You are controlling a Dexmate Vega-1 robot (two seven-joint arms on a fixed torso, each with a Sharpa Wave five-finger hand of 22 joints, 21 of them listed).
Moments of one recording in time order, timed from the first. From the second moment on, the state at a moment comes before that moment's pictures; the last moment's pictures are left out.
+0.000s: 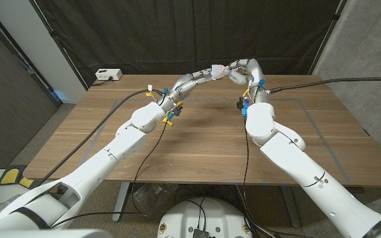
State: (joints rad) left arm 0.75 0.52 0.55 -1.57 -0.38 -0.31 -0.12; left_hand 0.73 -0.02 0.40 -0.12 0.21 0.42 -0.13 0.26 0.26 0.11 -0.05 0.22 0.23 -0.02 0.05 0.21 0.20 -0.16 0.21 0.38 0.25; right arm -0.98 -0.50 -0.51 -2.24 -0.08 -0.50 -0.62; right_hand 1.04 -0.13 0.59 -0.17 0.77 1.10 -0.01 0.62 0.20 1.19 -0.09 0.37 0.58 0.92 -0.13 0.63 0.72 0.04 0.02 1.42 0.35
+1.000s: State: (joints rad) left arm 0.79 0.45 0.54 -1.66 -0.24 -0.18 0.19; left_hand 0.79 -0.08 0.38 -0.13 0.18 0.52 -0.08 0.37 0.30 0.20 -0.09 0.25 0.24 0.05 0.03 0.22 0.20 -0.05 0.21 0.43 0.25; right arm -0.99 -0.52 -0.51 -2.23 -0.10 -0.41 -0.59; right_hand 1.04 -0.12 0.59 -0.17 0.77 1.10 0.00 0.62 0.20 1.19 -0.09 0.36 0.59 0.92 -0.13 0.62 0.73 0.03 0.01 1.44 0.32
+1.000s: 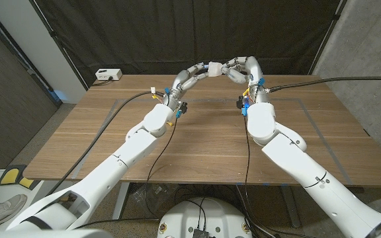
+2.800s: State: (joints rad) left arm 0.73 0.41 0.59 -1.64 -0.28 -0.19 0.11; left_hand 0.95 0.10 0.54 -0.14 0.22 0.98 0.00 0.56 0.31 0.41 -0.21 0.26 0.25 0.17 -0.04 0.23 0.21 0.04 0.21 0.51 0.22; right arm -1.05 -0.56 -0.45 -2.25 -0.11 -0.28 -0.54; right_hand 1.04 -0.13 0.59 -0.17 0.77 1.10 0.00 0.62 0.20 1.20 -0.09 0.34 0.60 0.93 -0.13 0.60 0.74 0.03 0.01 1.47 0.27
